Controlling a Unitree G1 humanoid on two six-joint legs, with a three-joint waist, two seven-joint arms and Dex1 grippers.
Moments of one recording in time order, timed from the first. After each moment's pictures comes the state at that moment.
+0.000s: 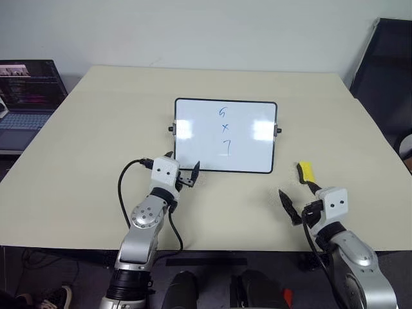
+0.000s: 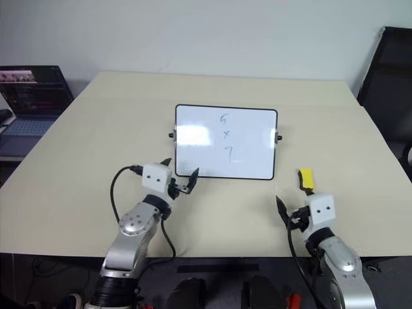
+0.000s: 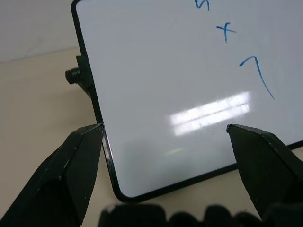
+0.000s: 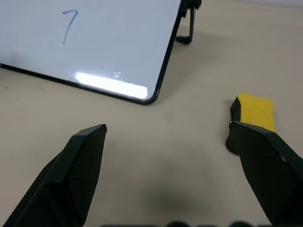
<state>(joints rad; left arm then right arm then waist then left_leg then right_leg) -0.14 0.20 -0.03 -0.14 -0.01 0.17 -0.23 0.24 -0.28 -0.08 -0.51 0.18 0.35 0.30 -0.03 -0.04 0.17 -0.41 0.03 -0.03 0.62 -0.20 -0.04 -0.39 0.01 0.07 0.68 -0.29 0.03</state>
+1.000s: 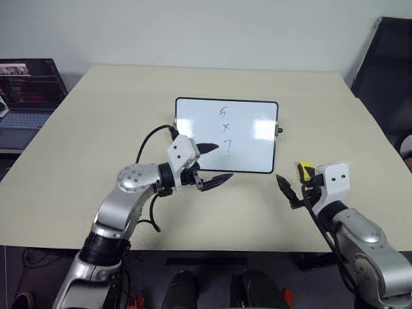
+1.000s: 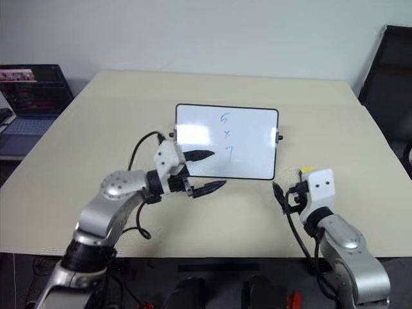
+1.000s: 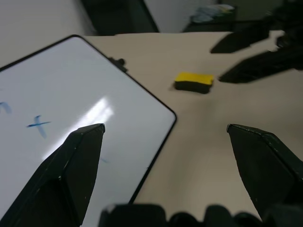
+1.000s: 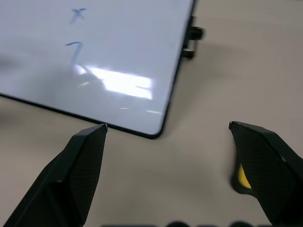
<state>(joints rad) -0.47 0.52 -0.15 -0.16 -0.31 0.34 -0.95 -0.03 -0.30 -0.18 -0.76 0.32 0.94 0.15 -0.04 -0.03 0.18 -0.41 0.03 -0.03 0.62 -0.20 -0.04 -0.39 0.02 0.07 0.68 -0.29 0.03</state>
